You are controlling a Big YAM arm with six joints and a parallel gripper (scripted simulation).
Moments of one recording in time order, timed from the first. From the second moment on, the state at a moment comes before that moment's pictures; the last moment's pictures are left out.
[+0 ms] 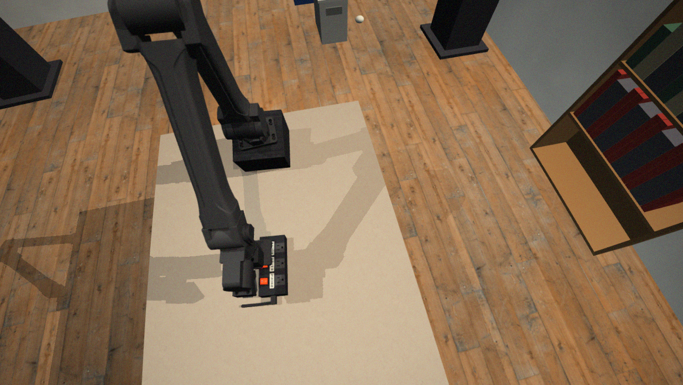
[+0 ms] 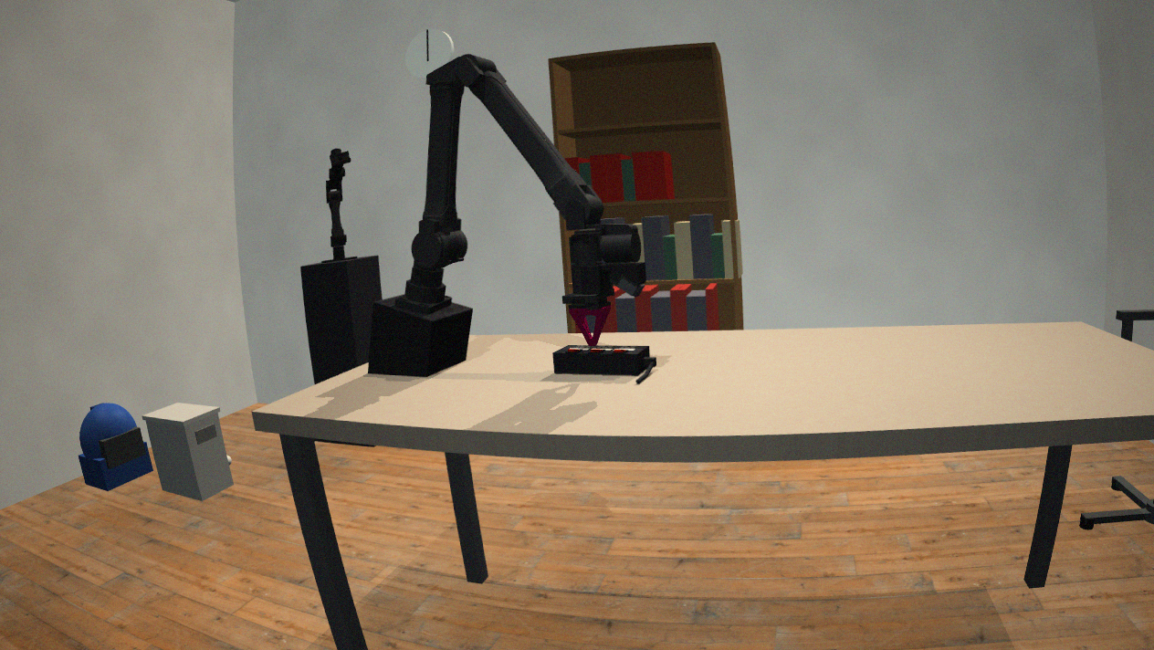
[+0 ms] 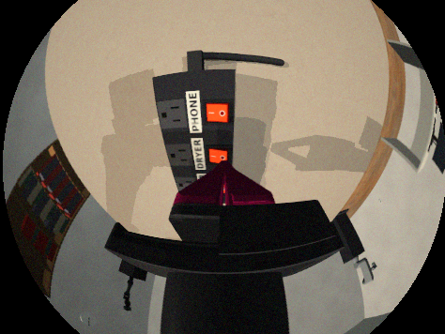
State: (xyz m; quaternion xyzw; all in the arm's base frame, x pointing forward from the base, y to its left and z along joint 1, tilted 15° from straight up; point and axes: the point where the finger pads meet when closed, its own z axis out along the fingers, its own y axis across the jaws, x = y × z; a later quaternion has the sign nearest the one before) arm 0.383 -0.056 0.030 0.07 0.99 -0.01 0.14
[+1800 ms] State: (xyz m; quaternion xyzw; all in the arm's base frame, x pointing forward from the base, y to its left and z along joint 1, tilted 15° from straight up) arm 0.383 -0.056 0.030 0.07 0.99 -0.01 0.14
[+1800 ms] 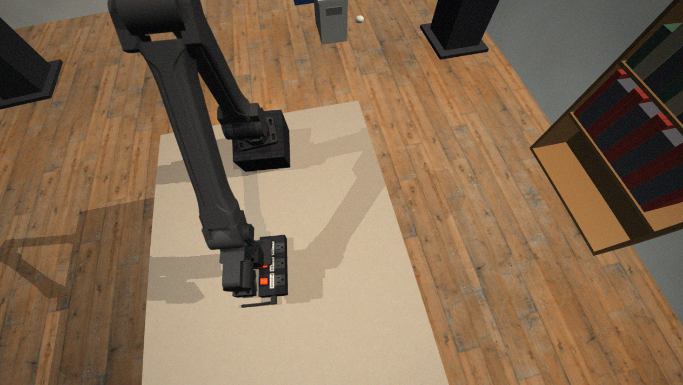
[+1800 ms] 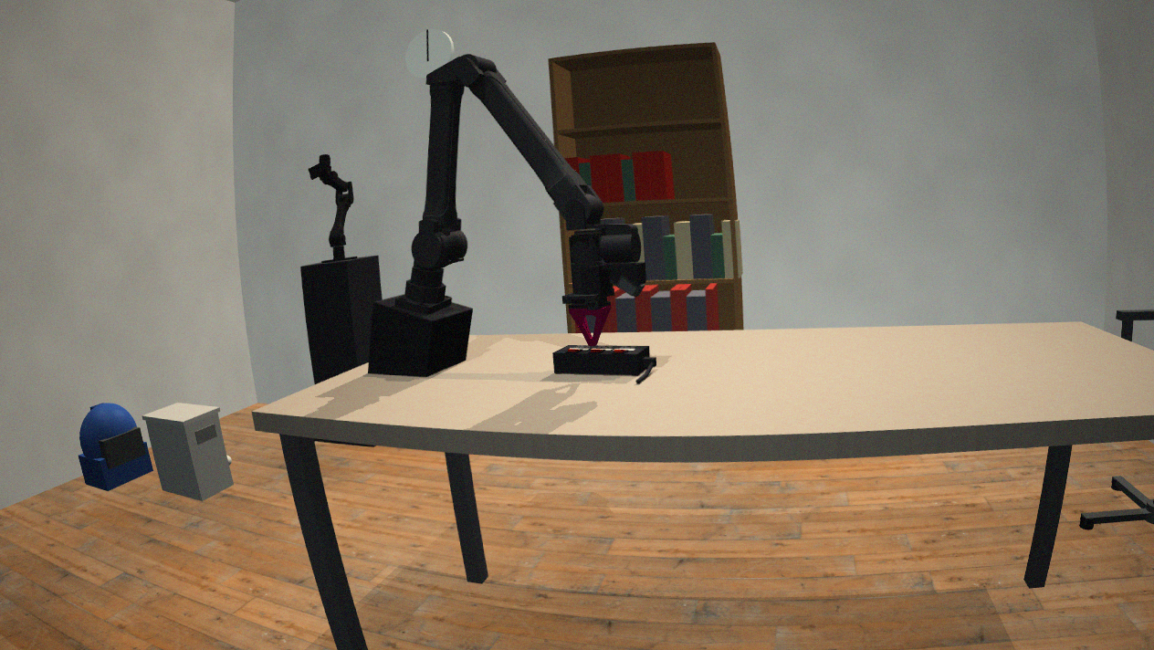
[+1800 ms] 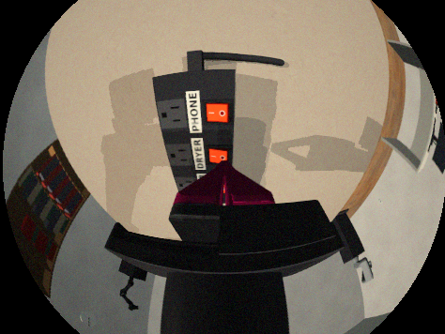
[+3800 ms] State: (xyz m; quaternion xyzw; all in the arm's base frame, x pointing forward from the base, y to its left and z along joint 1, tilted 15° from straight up) arm 0.383 -0.056 0.030 0.07 0.99 -0.01 0.14
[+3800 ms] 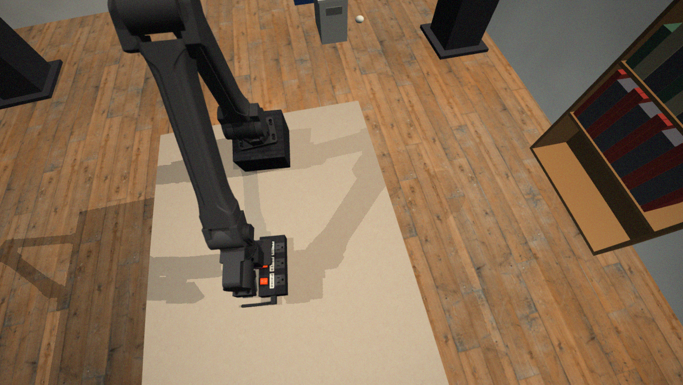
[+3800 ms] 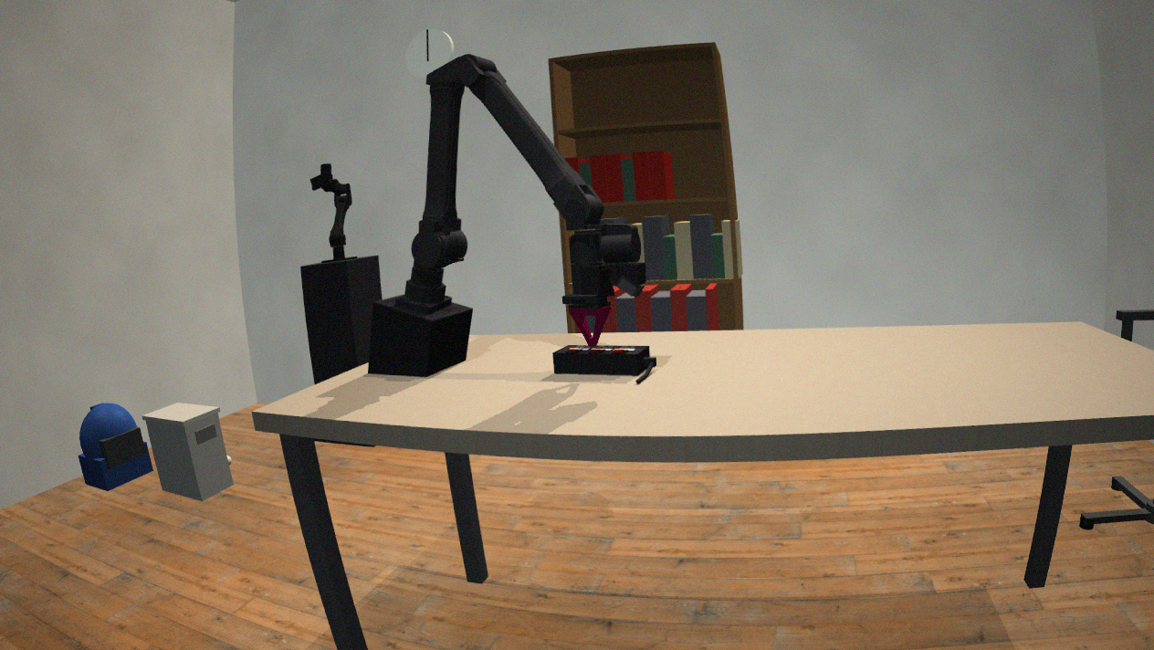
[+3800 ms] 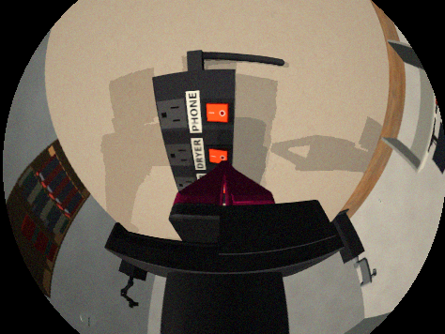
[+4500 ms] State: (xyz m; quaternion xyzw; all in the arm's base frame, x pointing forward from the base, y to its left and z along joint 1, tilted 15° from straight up) arm 0.386 -0.056 0.025 0.07 0.99 -0.01 0.14
